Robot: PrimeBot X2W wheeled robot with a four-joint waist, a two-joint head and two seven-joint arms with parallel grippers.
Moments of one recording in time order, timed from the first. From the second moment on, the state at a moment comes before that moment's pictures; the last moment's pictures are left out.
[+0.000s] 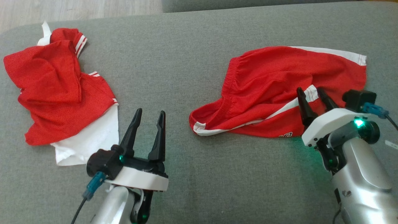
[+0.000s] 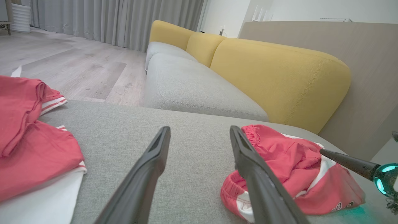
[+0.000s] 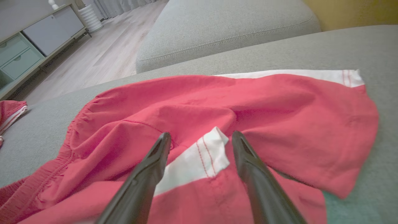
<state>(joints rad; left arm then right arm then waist) -0.20 0.05 -0.34 0.25 -0.37 -0.10 -0.26 -0.44 -0.13 0.09 0.61 0.36 0.13 0.05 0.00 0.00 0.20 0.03</state>
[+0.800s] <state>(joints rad) -0.20 0.05 -0.32 0.26 -0.37 -0.10 -0.26 -0.35 -0.18 0.11 0.53 0.42 0.13 -0.01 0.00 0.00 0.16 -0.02</state>
